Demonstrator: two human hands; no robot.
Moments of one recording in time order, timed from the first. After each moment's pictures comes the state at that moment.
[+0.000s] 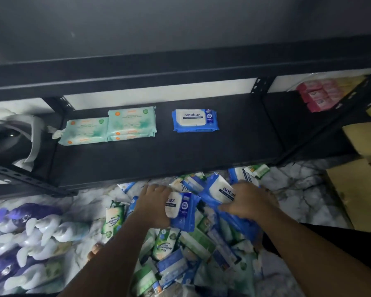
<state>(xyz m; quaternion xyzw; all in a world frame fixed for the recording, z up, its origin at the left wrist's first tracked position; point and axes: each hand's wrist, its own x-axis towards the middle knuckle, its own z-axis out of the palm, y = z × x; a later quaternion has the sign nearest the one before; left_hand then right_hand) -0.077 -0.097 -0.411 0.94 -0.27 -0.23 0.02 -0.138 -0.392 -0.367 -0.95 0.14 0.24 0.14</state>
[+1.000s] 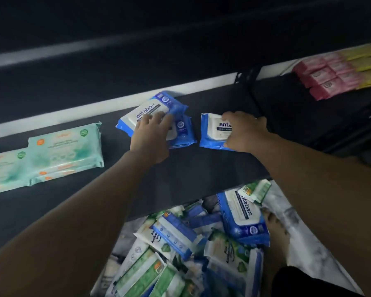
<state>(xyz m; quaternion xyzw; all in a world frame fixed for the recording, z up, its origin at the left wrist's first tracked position) 0.178 -0.287 -0.423 0.95 -0.29 -0.05 0.06 0.100 -0.538 -0.399 -0.97 0.16 0.14 0.09</state>
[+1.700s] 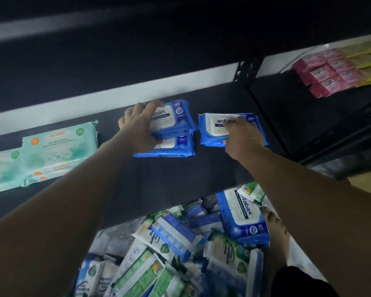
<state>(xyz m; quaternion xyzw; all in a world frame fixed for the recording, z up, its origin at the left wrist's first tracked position) 0.205 -0.270 -0.405 0.95 -0.23 -0.13 0.17 0.088 -0.523 -0.430 -0.97 0.22 0.11 0.05</state>
